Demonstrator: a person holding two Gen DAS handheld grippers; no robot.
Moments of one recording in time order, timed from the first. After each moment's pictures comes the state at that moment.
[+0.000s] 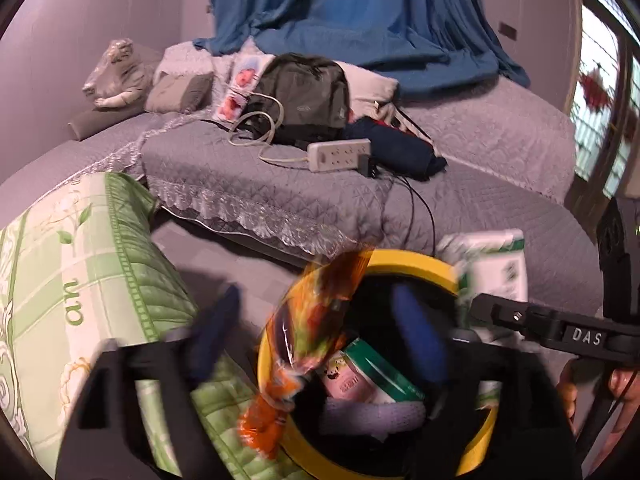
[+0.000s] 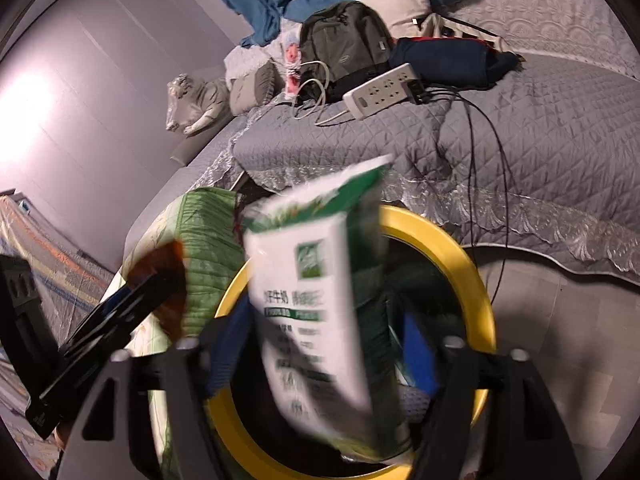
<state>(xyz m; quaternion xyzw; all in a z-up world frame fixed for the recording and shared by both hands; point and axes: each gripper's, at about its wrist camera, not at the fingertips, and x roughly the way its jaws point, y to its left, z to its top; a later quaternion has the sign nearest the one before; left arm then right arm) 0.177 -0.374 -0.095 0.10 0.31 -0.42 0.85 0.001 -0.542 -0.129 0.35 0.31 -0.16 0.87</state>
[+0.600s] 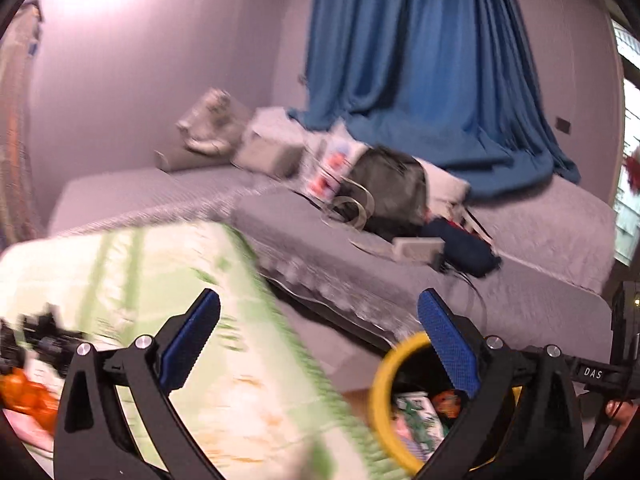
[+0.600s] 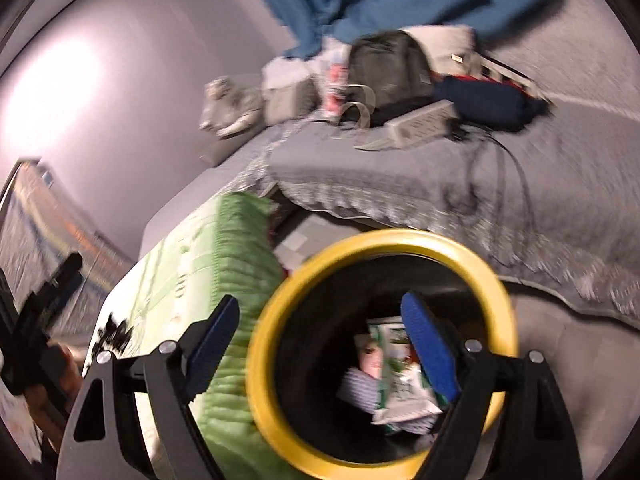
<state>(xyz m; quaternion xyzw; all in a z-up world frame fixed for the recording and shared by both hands) 0.179 -0.218 -0.006 0.01 0.19 -0.30 0.93 0.001 -0.491 -0.080 0.28 0.28 -0.11 0.91</state>
